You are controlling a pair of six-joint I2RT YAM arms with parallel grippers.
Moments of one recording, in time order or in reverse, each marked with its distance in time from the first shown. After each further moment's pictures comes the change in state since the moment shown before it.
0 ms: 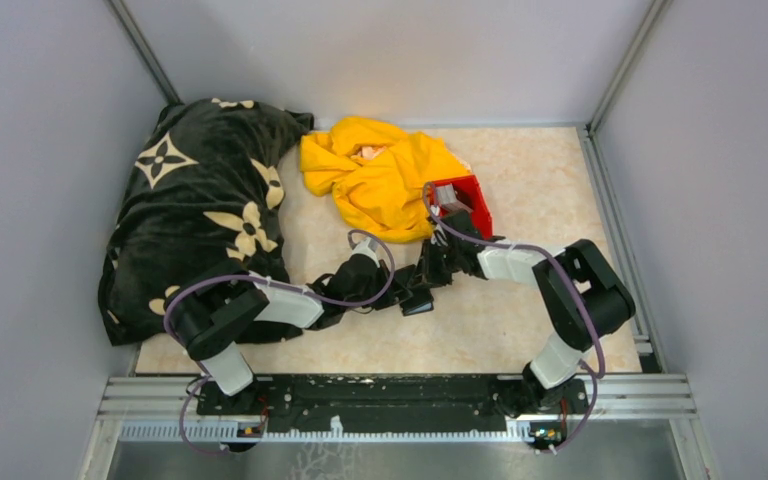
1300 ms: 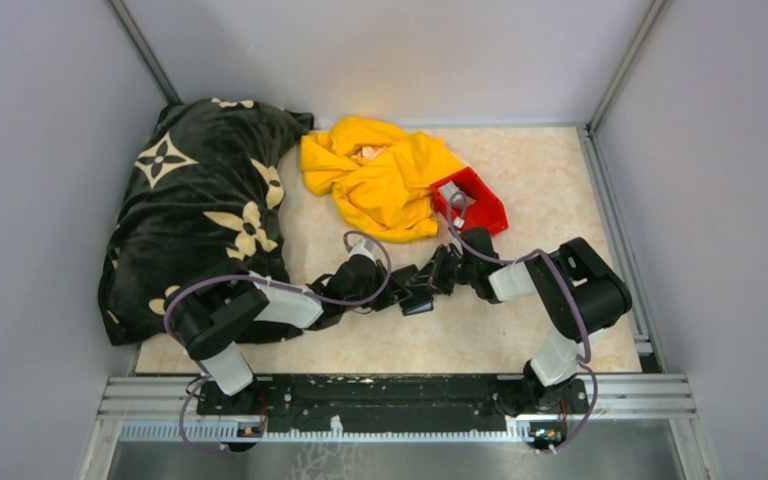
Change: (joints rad) left arm 0.000 0.005 -0.021 -0.002 -0.010 -0.101; right arm -0.101 0.057 -0.301 0.599 -0.165 0.366
